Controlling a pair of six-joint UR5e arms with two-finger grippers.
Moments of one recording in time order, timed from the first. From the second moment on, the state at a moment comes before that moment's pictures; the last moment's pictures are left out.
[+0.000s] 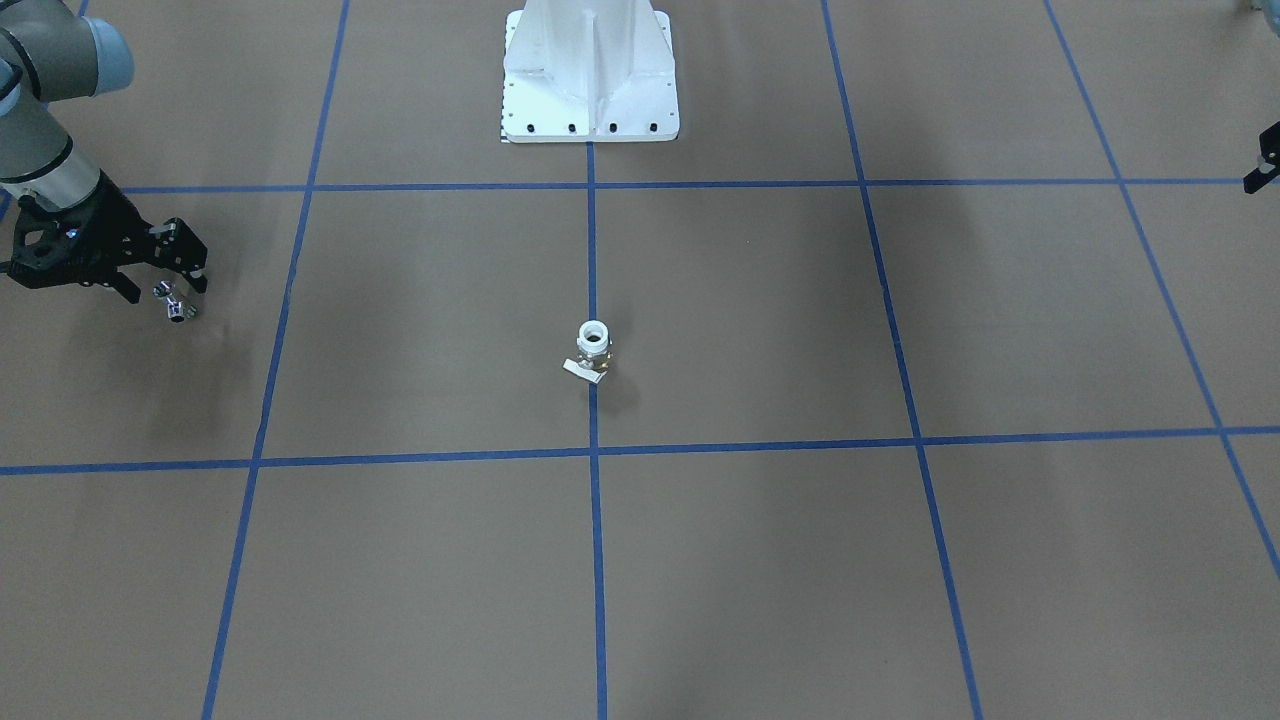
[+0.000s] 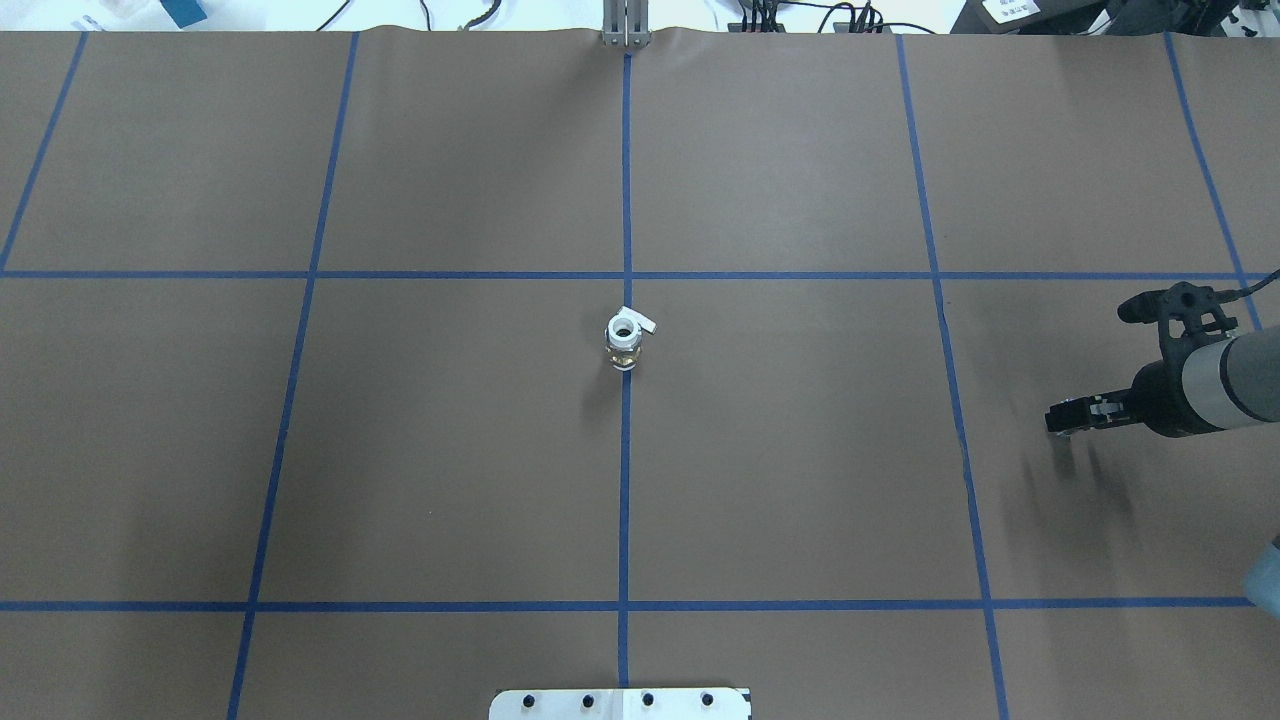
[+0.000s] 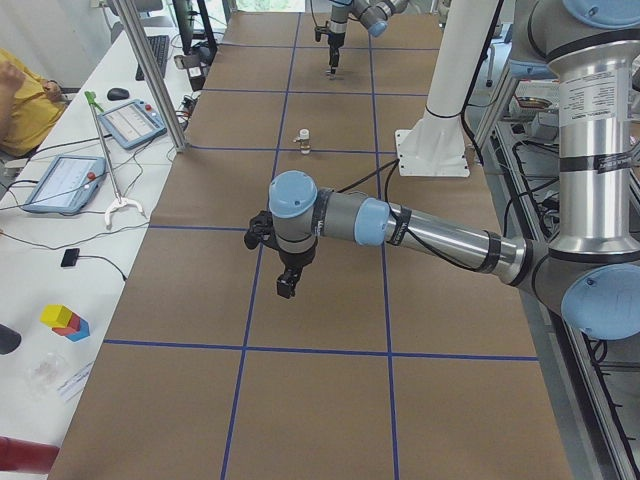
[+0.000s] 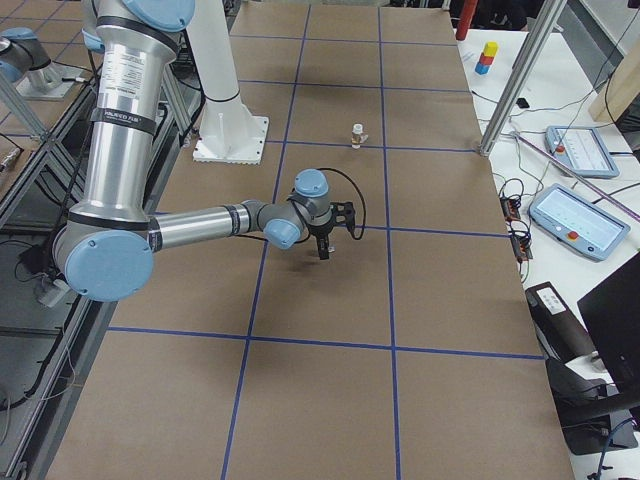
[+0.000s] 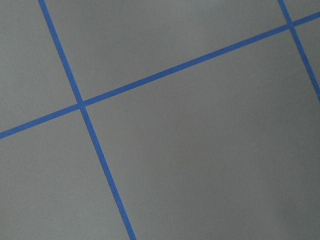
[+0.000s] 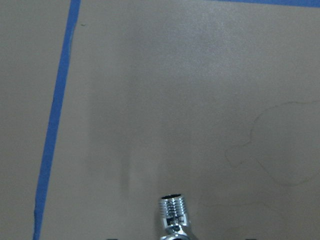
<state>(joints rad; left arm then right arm) -1.49 -1.46 -1.95 -1.46 -2.41 0.20 0.78 -1.76 1.83 -0.90 2.02 0.91</state>
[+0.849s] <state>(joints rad) -1.49 -1.46 -1.95 -1.46 -2.41 0.17 0.78 -1.76 1.84 -0.92 2.02 0.91</state>
